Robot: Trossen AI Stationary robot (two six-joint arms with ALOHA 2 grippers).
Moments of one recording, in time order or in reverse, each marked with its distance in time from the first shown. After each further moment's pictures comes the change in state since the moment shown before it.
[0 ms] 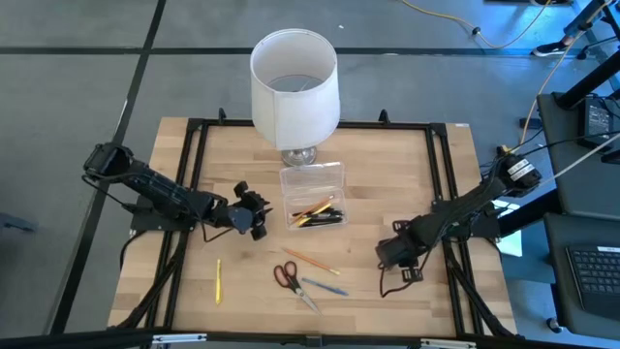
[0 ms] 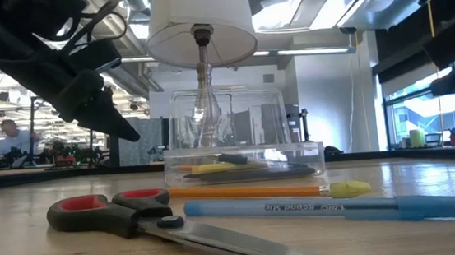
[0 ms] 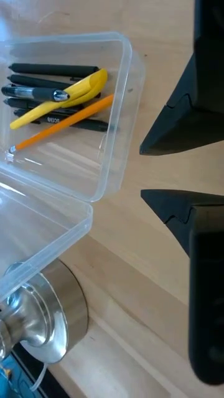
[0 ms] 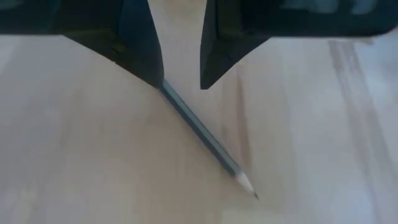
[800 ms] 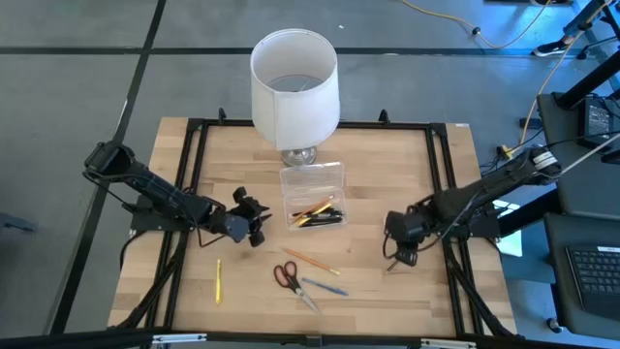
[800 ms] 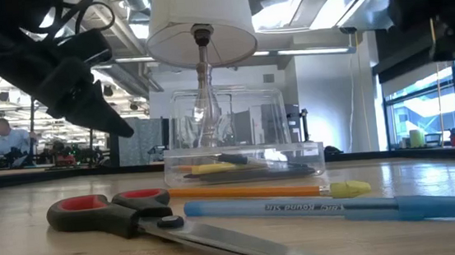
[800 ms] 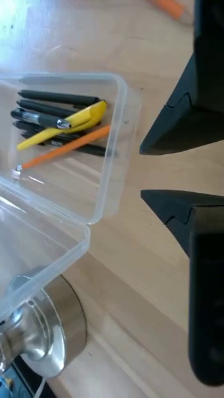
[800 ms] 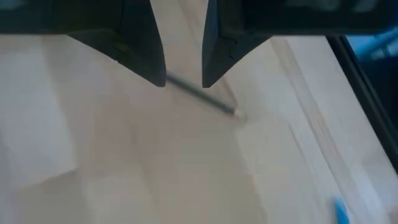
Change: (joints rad) left arm -0.092 -0.001 0.000 0.002 -0.049 -0.079; right arm -0.122 -0.299 0.000 -0.063 0.028 0.351
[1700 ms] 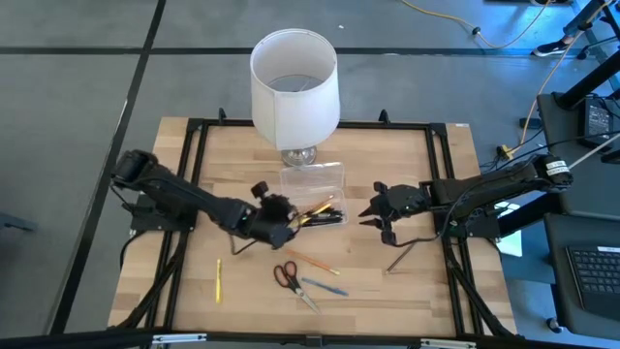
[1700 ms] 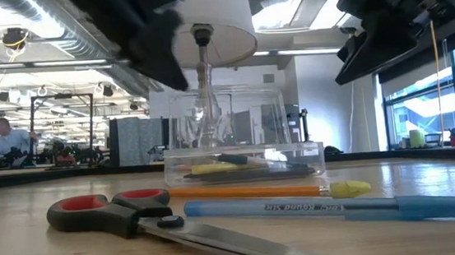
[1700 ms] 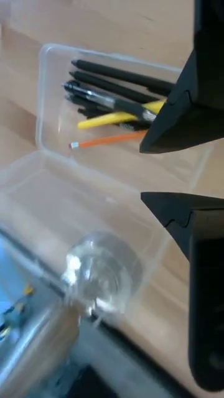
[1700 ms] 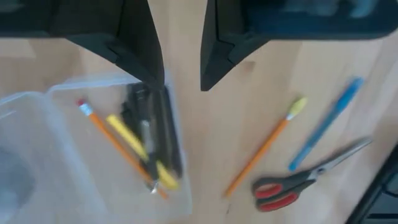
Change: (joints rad) left arm 0.039 0.297 0.608 -0.557 -0.158 -0.034; right arm -0.267 -0.105 -0.252 0.761 0.143 -0.717
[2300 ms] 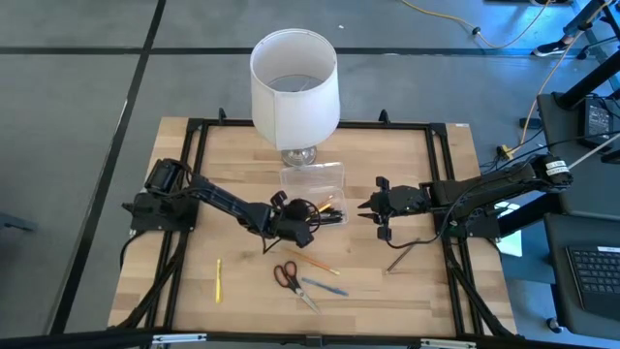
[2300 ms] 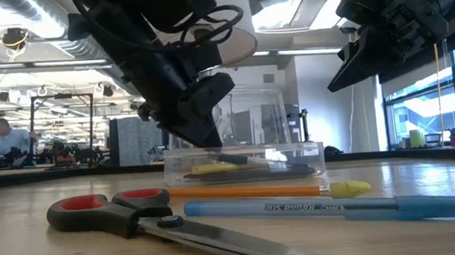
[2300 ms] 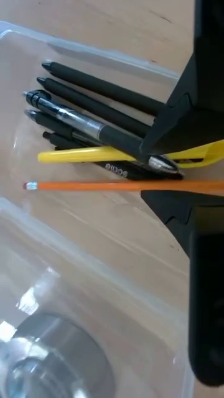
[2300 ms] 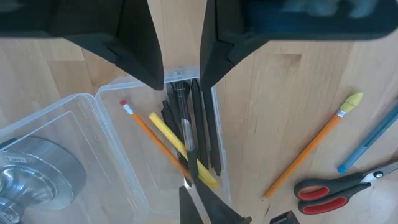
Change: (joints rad) left arm 0.098 0.281 0.038 0.246 0.207 -0.085; right arm 0.000 0.004 -0.045 0.075 0.154 -0.057
